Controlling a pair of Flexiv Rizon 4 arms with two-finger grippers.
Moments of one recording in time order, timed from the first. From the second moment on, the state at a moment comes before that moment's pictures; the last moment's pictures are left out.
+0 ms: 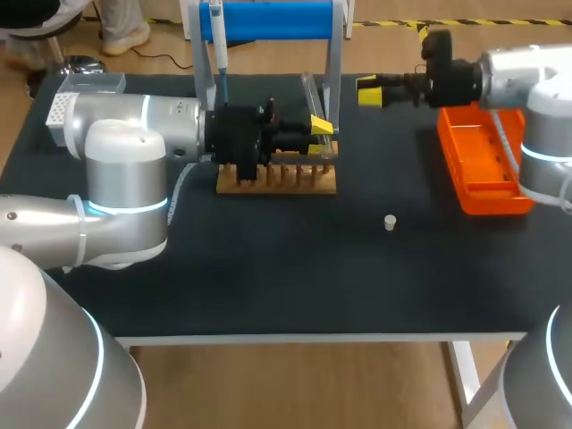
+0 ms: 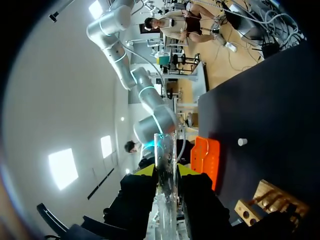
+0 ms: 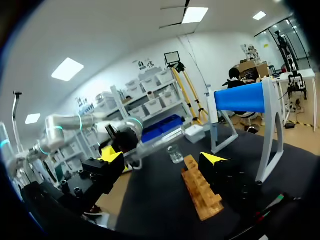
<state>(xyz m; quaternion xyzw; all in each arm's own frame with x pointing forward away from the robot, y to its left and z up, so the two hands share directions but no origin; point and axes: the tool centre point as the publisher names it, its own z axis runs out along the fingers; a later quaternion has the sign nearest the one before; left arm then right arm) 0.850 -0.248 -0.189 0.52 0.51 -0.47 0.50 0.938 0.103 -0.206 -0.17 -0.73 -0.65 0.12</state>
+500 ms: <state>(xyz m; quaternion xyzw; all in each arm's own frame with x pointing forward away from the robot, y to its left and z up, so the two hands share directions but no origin) 0.850 -0.248 -0.189 0.52 0.51 -0.47 0.50 0.904 0.091 -0.286 -0.08 -0.81 -0.58 -0.05</state>
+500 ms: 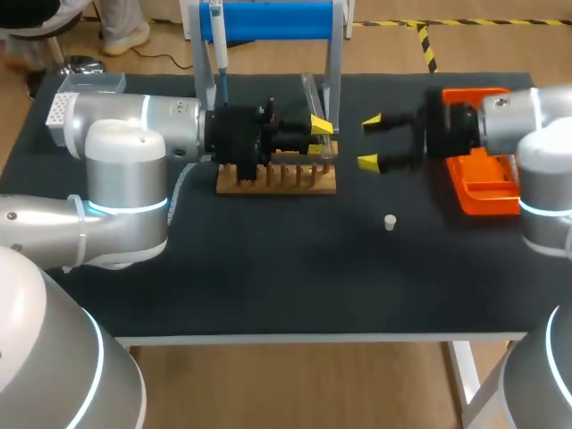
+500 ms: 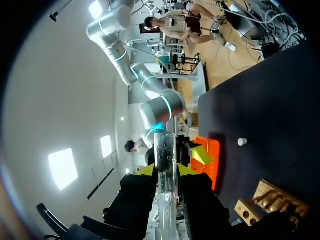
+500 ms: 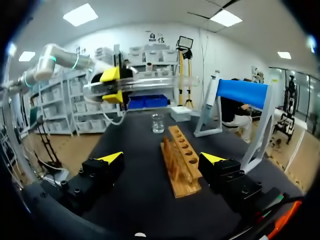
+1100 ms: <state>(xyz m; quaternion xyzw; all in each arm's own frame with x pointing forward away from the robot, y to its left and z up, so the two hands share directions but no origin) 0.850 -0.248 -0.189 0.52 0.51 -0.47 0.50 0.920 0.107 -0.329 -0.13 -0.84 -0.52 -0.08</state>
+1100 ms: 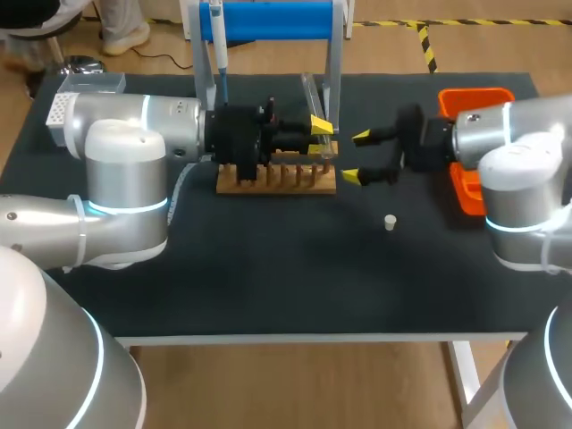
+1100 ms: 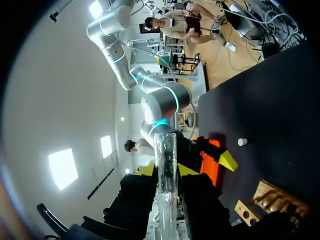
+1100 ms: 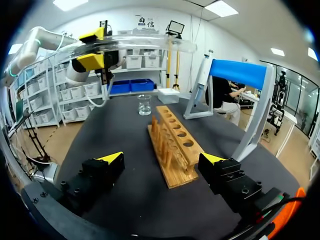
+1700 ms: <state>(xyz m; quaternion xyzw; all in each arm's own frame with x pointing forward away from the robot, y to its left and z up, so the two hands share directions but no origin) 0.850 -0.248 -0.189 0.52 0.51 -0.47 0.50 0.930 0.135 -0.349 -0.14 -0.84 -0.51 -0.11</state>
